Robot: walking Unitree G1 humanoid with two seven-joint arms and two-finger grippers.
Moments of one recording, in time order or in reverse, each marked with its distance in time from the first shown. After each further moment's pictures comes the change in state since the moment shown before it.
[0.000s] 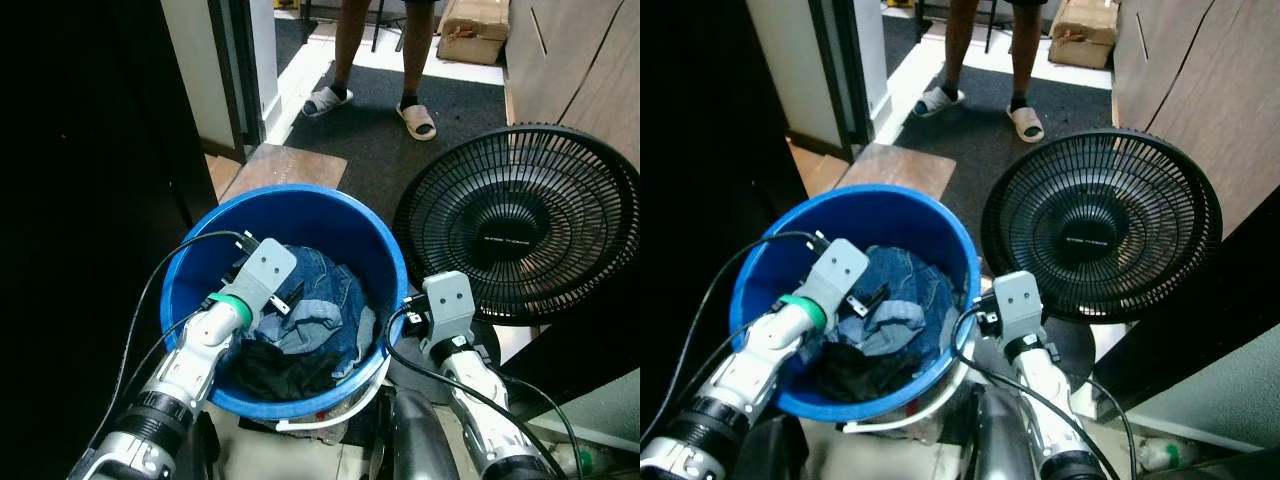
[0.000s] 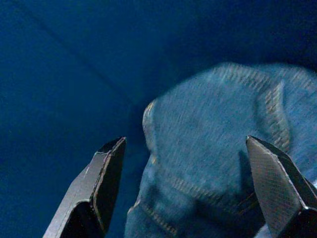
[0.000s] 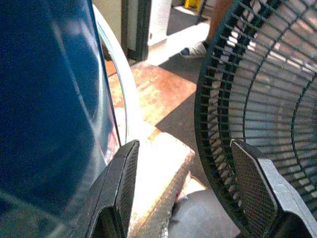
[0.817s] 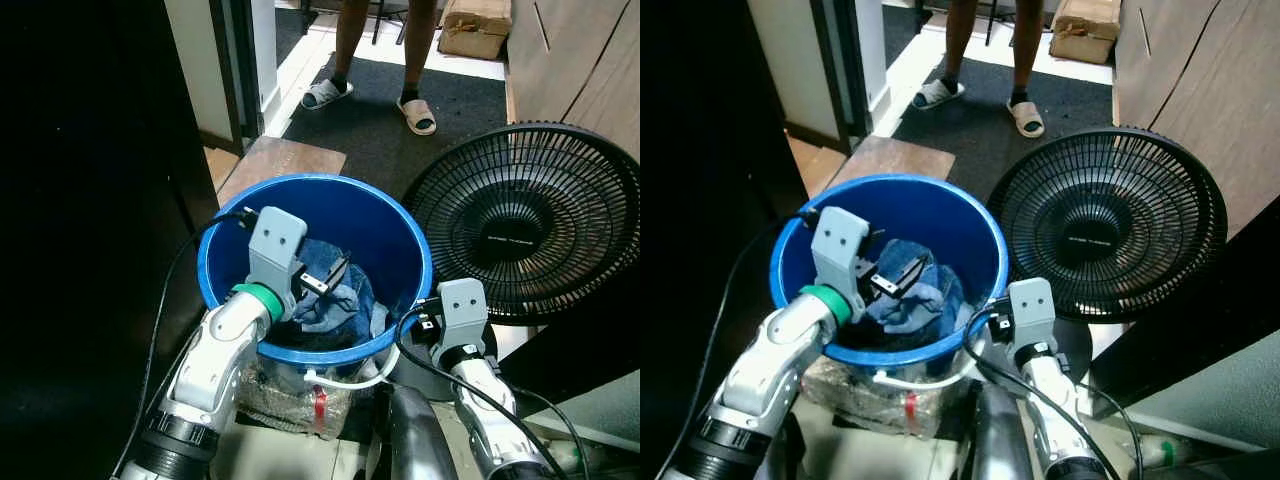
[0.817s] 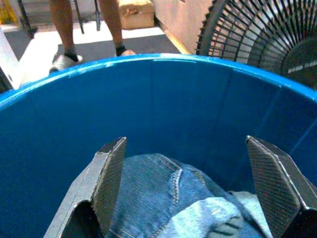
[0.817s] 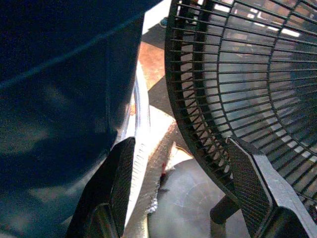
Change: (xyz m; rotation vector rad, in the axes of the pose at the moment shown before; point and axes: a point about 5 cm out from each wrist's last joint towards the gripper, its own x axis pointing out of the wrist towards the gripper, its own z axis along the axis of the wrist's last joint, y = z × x) left arm -0.016 -0.025 0.076 -0.303 -0.270 -0.109; right arm -0.007 -0.007 -0.015 0.046 0.072 -0.044
